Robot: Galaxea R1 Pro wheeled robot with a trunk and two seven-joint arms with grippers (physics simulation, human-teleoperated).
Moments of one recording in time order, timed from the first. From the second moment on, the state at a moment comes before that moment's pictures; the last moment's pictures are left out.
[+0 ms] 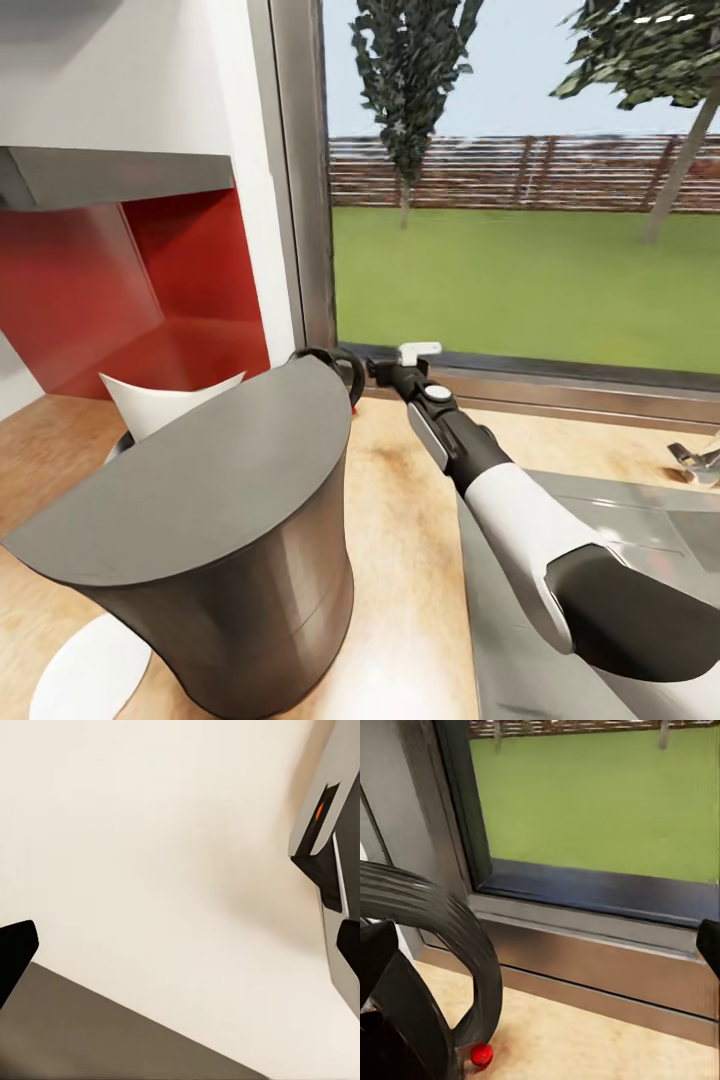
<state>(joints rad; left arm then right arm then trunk) 0.11 0.20 0.10 -0.03 0.16 -0.15 0.01 -1.12 0.16 0.30 -0.65 -0.23 0.14 -0.09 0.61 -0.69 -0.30</state>
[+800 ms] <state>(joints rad) 0.11 0.20 0.08 0.00 0.16 -0.14 0.01 -1.12 0.17 0.31 -0.68 -0.24 0.14 -0.13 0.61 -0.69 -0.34</state>
